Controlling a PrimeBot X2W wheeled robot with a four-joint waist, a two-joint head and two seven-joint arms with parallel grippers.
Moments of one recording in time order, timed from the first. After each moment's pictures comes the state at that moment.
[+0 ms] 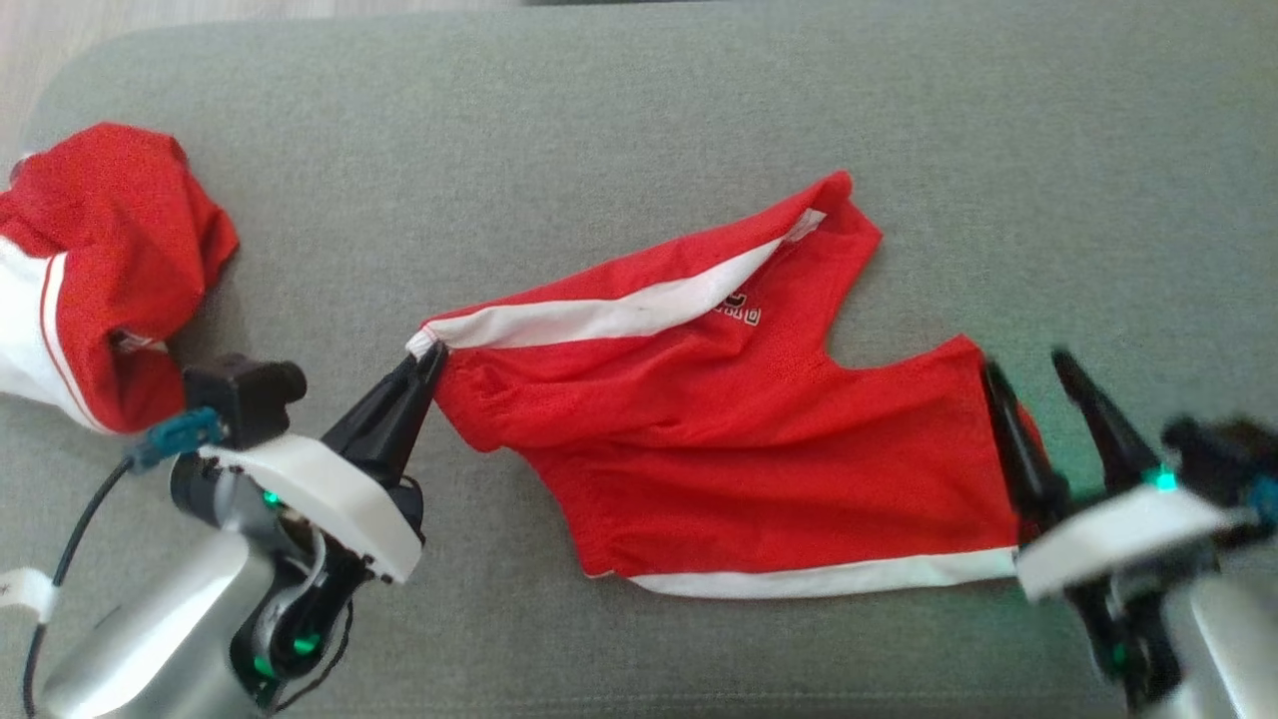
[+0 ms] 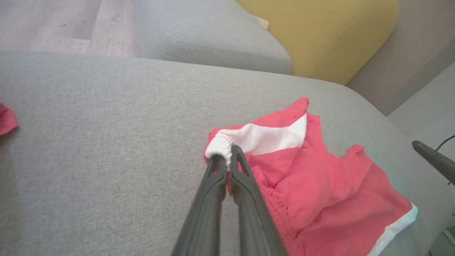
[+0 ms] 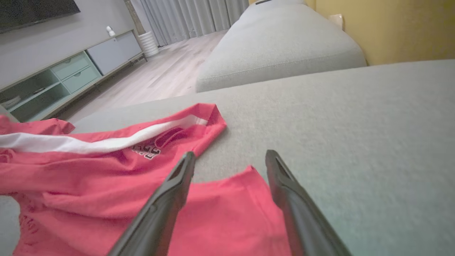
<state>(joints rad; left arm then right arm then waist) -0.36 0.57 -0.76 0.05 -0.93 0.11 -0.12 -0.03 -0.26 0.16 0.08 0.46 0.12 -0.03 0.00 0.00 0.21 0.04</state>
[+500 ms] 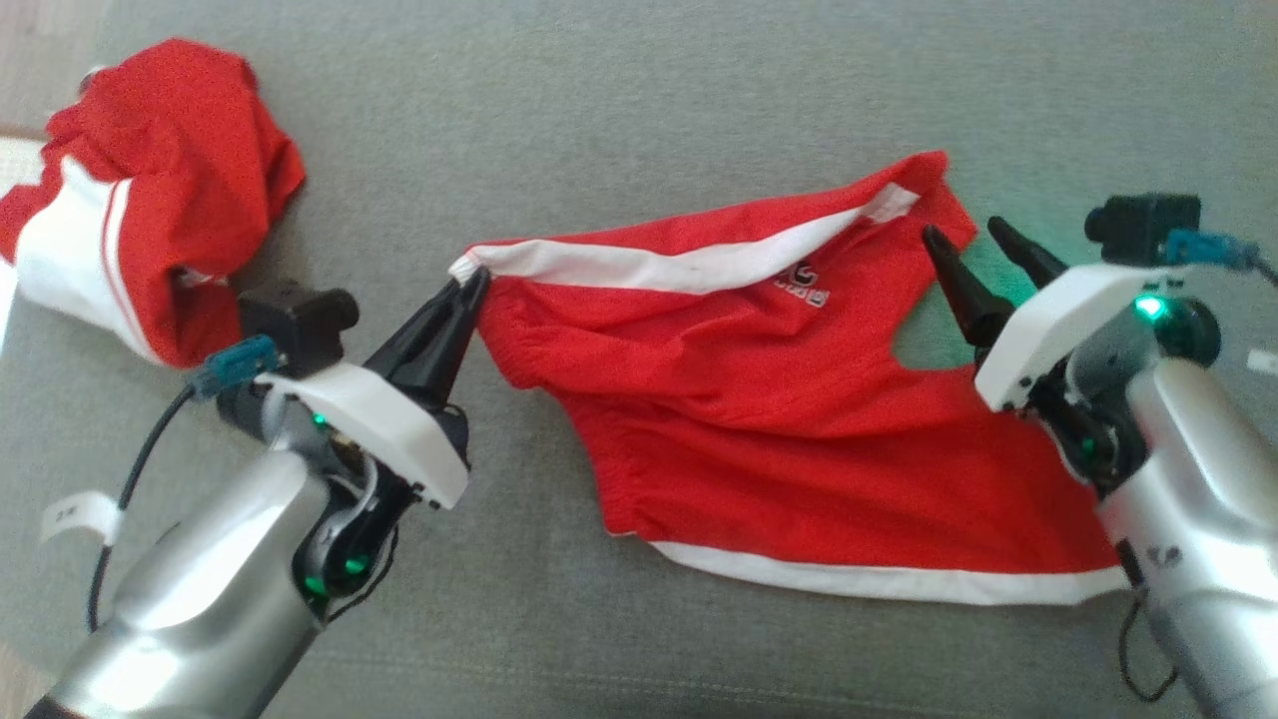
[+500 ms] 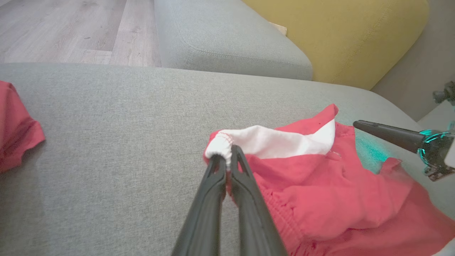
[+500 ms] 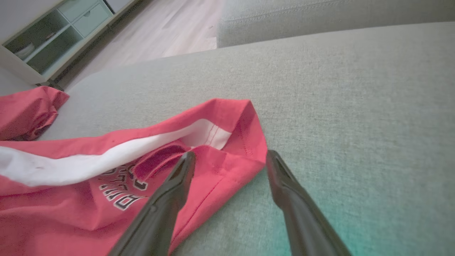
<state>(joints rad) -0.52 0.45 -0.80 0.24 -0.85 0.05 -0.16 -0.55 -0.30 0.36 0.53 0.62 0.12 0.20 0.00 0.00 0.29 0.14</state>
